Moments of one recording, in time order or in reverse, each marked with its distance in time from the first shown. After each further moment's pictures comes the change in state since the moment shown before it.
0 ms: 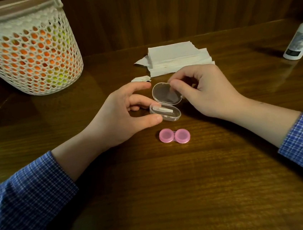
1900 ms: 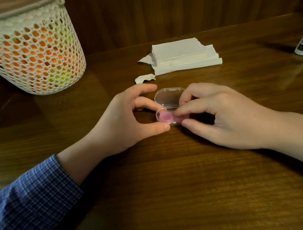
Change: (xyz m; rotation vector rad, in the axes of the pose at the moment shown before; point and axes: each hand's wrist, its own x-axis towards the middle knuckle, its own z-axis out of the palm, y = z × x) left_hand -0.002 -0.011 0.000 0.138 -0.022 0.054; right_hand -0.044 -0.022 -0.023 -0.161 -0.317 -0.267
